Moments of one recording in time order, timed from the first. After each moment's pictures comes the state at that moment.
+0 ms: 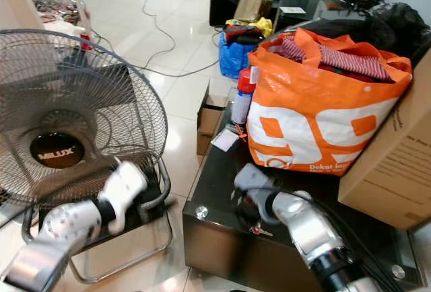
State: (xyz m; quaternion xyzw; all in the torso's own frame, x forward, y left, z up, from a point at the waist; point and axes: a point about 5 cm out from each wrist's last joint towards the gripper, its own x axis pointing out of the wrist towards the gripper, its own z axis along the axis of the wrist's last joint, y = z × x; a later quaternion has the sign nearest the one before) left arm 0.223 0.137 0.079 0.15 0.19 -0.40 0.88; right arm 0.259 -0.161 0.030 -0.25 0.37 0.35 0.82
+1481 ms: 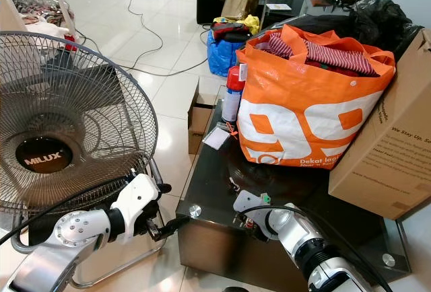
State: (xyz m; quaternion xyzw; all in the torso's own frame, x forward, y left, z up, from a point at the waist) left arm 0.215 0.120 0.081 0.13 0.21 -0.44 0.86; right arm 0.257 -0.170 -0.021 -0.34 0.44 0.35 0.75
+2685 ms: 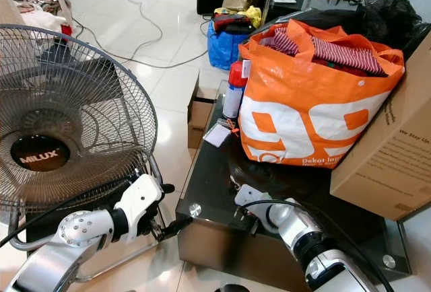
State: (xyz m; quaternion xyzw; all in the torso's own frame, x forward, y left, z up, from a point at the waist) left arm 0.216 0.116 0.081 0.13 0.20 -0.44 0.86; right arm 0.267 -0.174 -0.018 -0.35 0.43 0.33 0.76
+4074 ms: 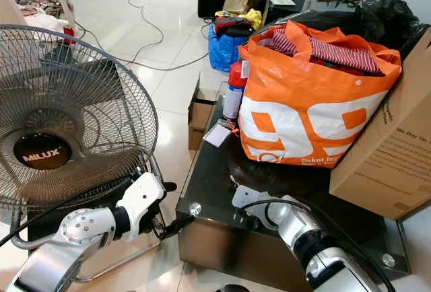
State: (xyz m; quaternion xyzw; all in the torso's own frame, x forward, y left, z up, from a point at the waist) left arm 0.218 0.113 0.084 0.14 0.20 -0.45 0.86; right arm 0.272 -0.170 -0.014 -0.40 0.41 0.36 0.74
